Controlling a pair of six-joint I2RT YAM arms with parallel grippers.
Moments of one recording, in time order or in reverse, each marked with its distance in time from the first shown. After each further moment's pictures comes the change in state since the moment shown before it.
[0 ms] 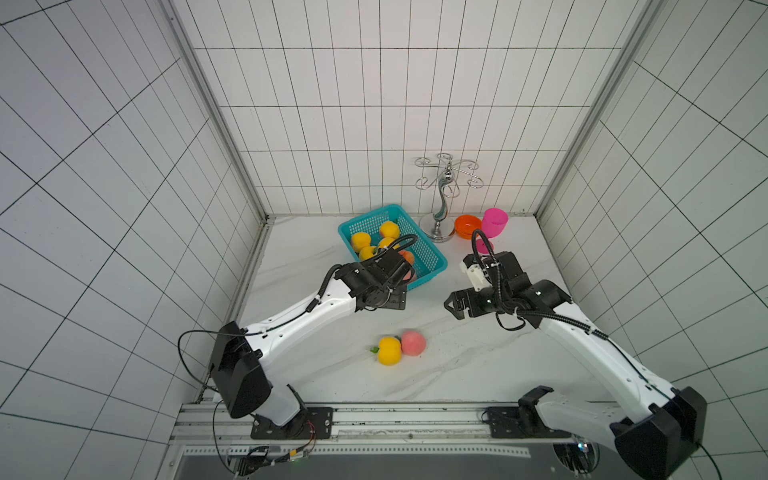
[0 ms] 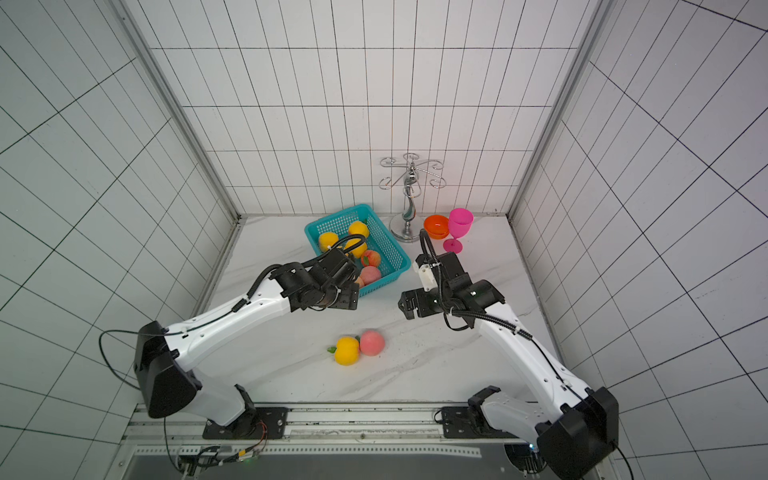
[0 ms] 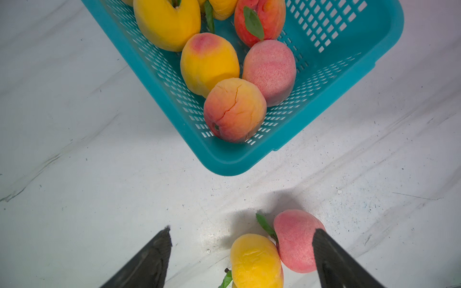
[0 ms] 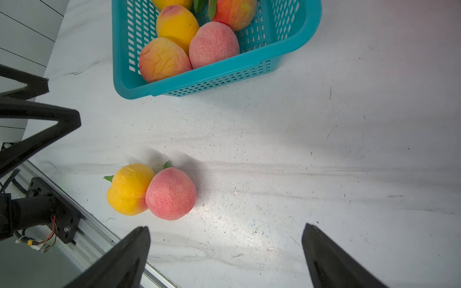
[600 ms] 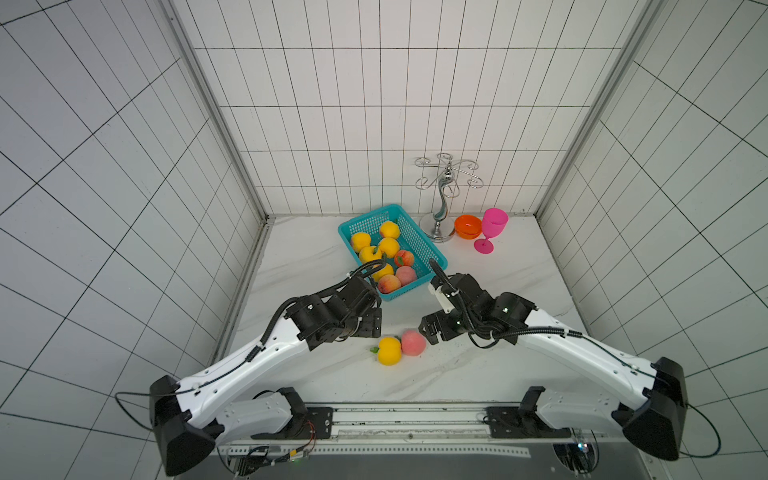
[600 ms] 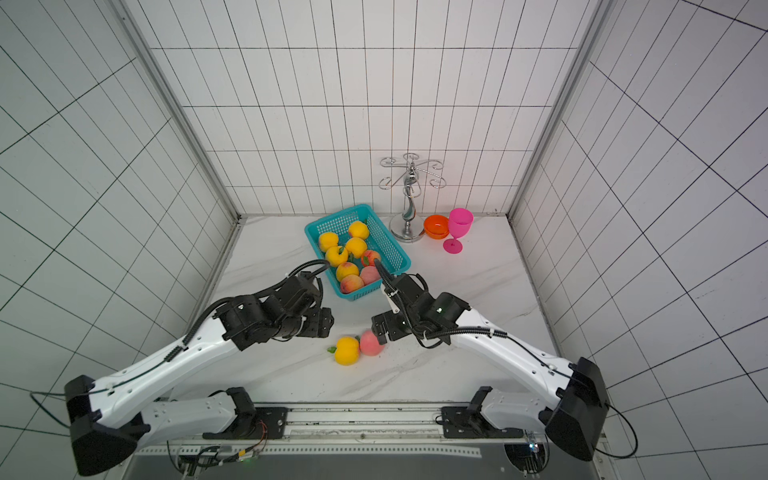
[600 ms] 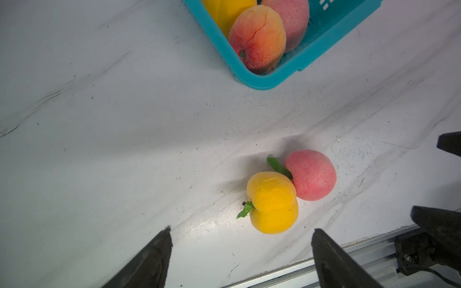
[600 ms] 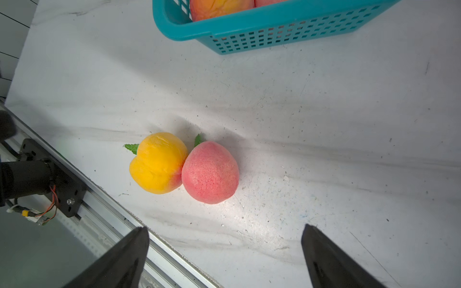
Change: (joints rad) left arm -0.016 -0.410 -0.293 -0.054 0.085 -0.047; right arm 0.395 0.099 0.000 0.009 0.210 0.240
